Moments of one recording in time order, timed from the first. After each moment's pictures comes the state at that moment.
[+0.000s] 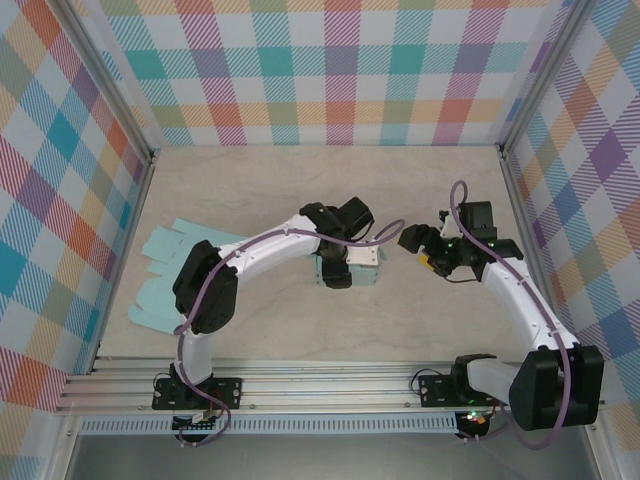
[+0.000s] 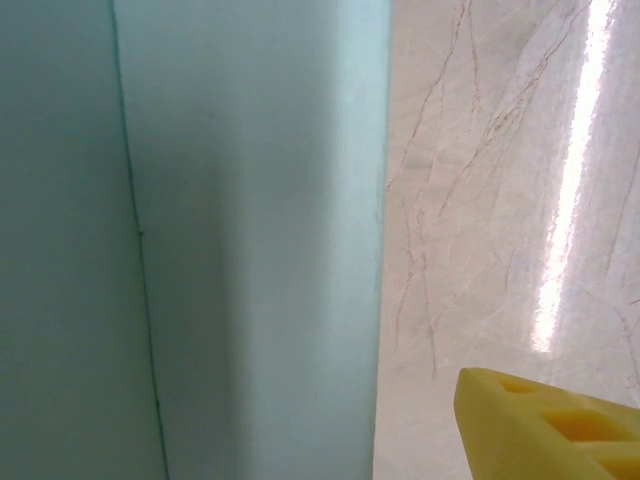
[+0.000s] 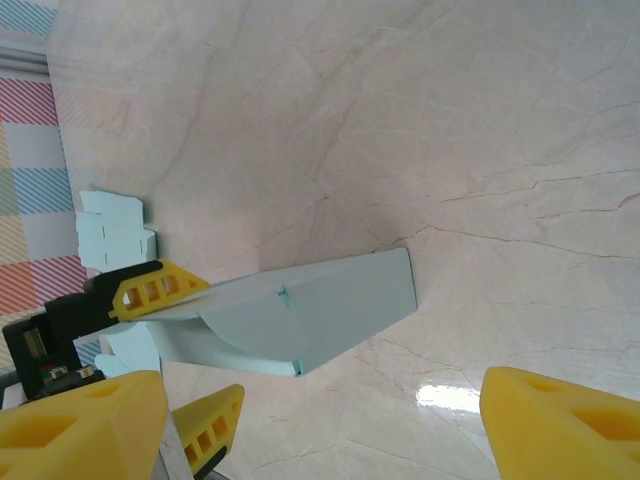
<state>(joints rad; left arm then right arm) -0.86 1.98 1.69 -1.01 0.00 0.70 0.10 1.15 0.86 -0.65 -0.55 0.61</state>
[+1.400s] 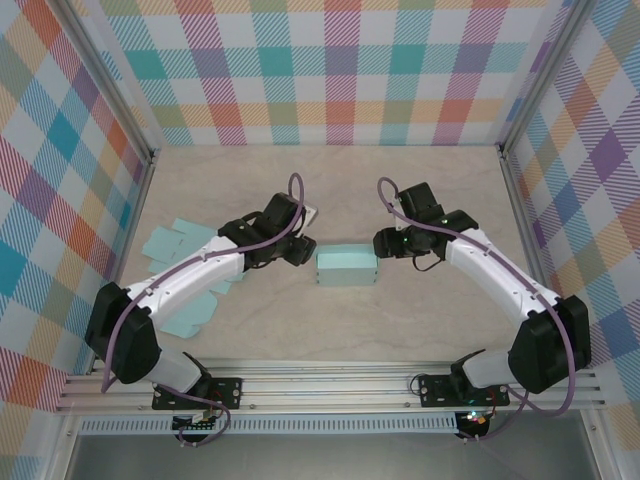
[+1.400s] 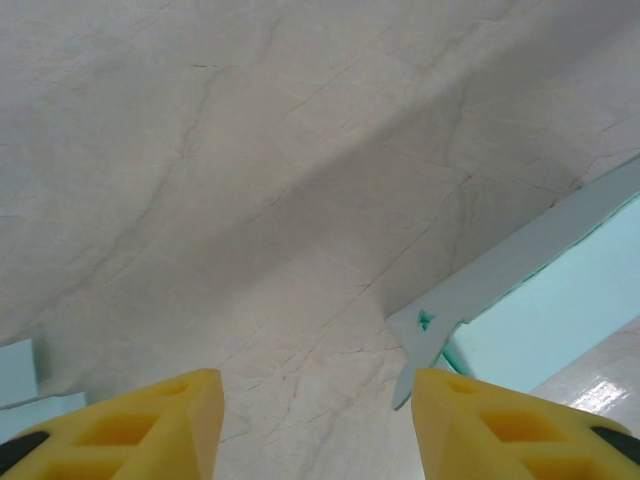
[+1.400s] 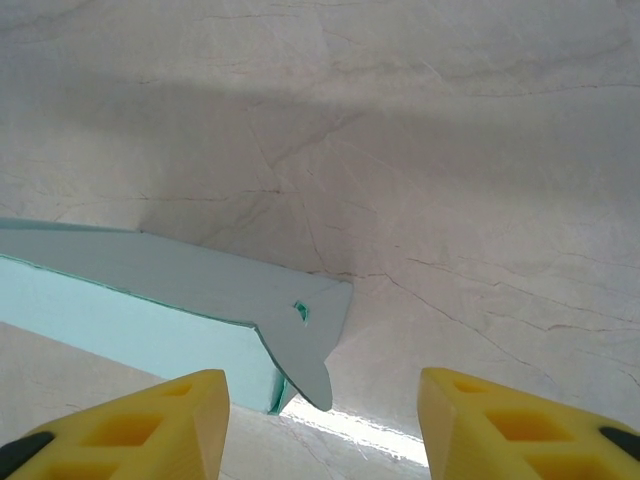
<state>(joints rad) -0.69 1.47 1.18 -0.63 -0.12 -0.08 0.46 1.37 1.12 -0.79 -0.11 0.27</state>
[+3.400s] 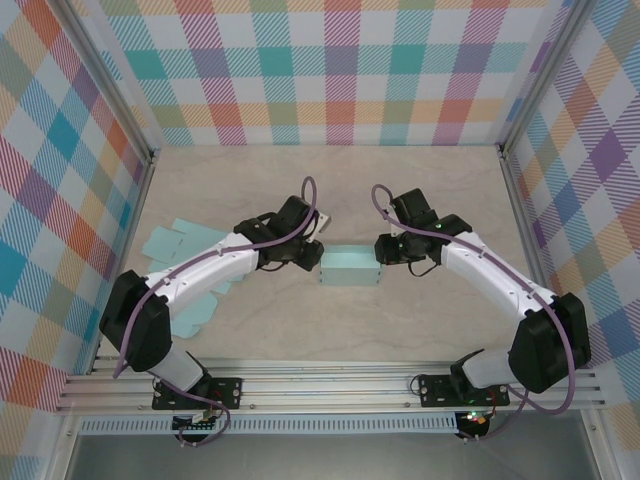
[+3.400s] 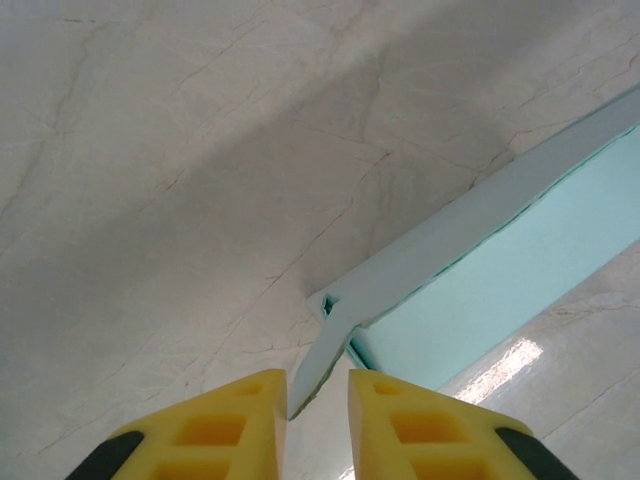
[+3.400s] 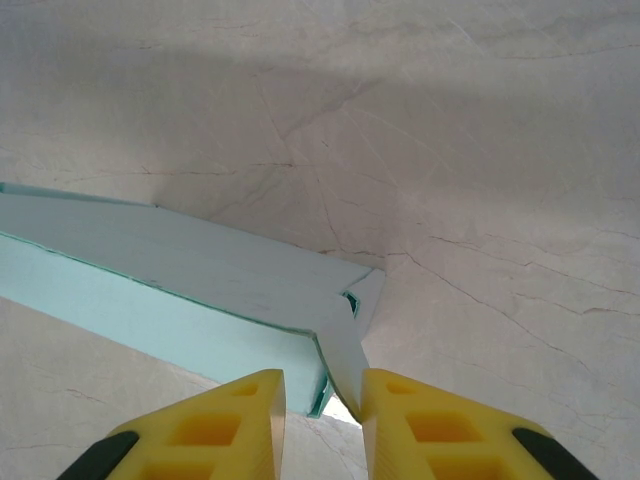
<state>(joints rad) -0.73 1.56 1.22 -0.63 -0.02 -0.14 0.50 1.38 1.09 -0.78 -0.11 0.30</state>
